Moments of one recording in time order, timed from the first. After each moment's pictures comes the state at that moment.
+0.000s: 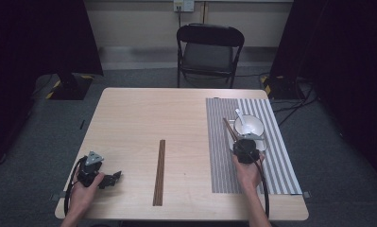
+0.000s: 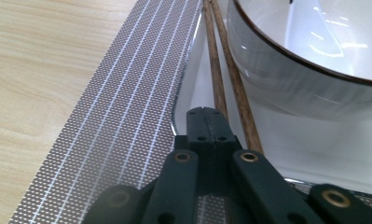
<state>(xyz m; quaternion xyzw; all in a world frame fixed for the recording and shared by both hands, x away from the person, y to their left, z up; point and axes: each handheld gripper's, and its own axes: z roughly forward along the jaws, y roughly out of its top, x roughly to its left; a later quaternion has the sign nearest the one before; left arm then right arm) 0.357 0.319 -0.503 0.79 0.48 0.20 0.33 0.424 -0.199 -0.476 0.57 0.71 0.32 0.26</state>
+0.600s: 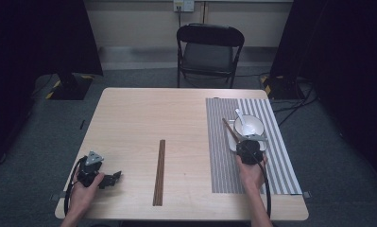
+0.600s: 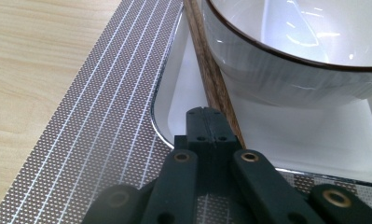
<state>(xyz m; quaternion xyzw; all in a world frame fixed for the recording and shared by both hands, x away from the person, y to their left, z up) 0.357 0.319 -0.503 0.79 0.48 0.20 0.33 0.421 -0.210 -0.476 0.58 0.71 0.32 0.26</state>
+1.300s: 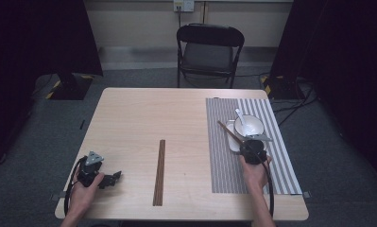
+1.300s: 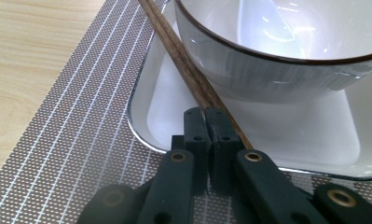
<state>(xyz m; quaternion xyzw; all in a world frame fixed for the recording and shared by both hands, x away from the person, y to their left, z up) 0.357 0.319 -0.503 0.79 0.48 0.20 0.33 0.422 -0.221 -0.477 0.59 0.70 0.31 0.26</state>
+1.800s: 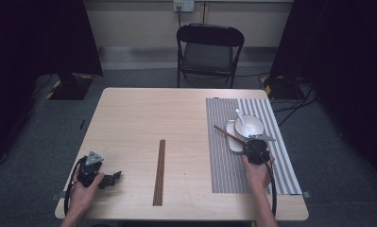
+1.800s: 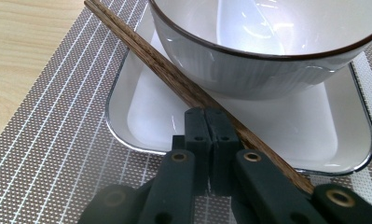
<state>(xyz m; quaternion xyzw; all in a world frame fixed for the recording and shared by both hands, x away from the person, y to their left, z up) 0.357 0.319 -0.503 0.79 0.48 0.20 0.33 0.422 -0.232 -0.477 0.59 0.70 0.31 0.26</state>
